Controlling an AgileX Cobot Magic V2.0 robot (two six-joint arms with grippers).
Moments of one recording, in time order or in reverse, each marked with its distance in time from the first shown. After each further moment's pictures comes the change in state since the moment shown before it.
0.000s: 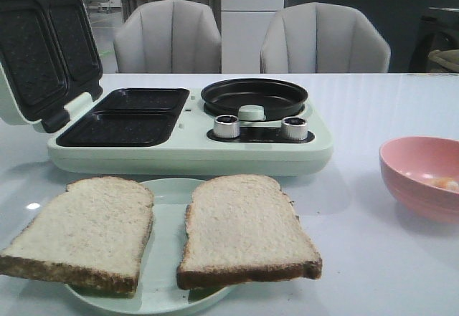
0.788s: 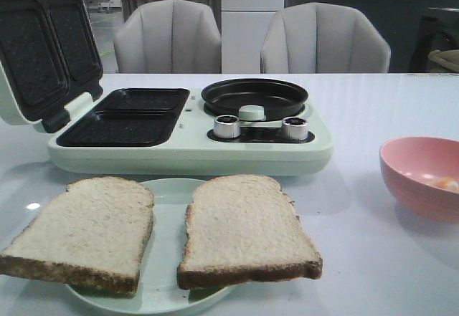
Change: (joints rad) left arm 0.000 0.299 -0.700 0.000 0.404 0.000; right arm 0.000 0.383 -0.651 0.002 0.399 0.000
